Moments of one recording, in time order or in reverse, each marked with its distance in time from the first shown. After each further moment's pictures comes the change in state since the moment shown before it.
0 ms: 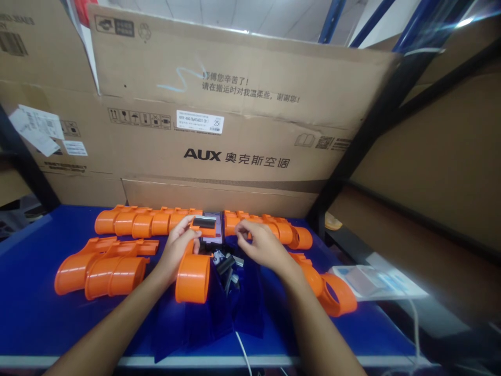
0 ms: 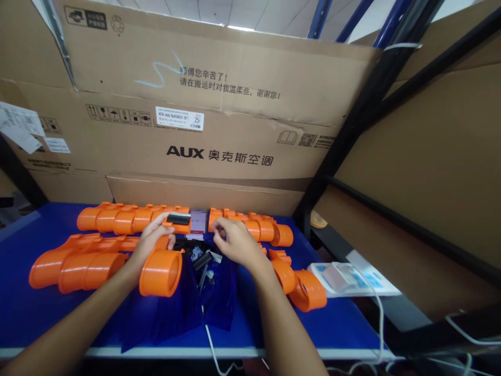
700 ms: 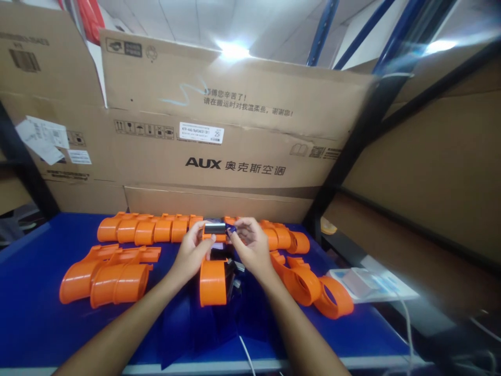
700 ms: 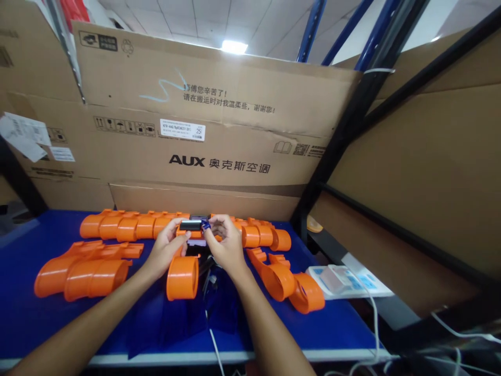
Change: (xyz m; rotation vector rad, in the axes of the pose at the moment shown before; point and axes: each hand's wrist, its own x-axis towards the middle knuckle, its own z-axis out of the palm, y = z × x) left_hand 0.011 -0.021 0.015 0.094 -0.118 0.143; right_hand 0.014 -0.026 0.046 0.745 0.490 0.088
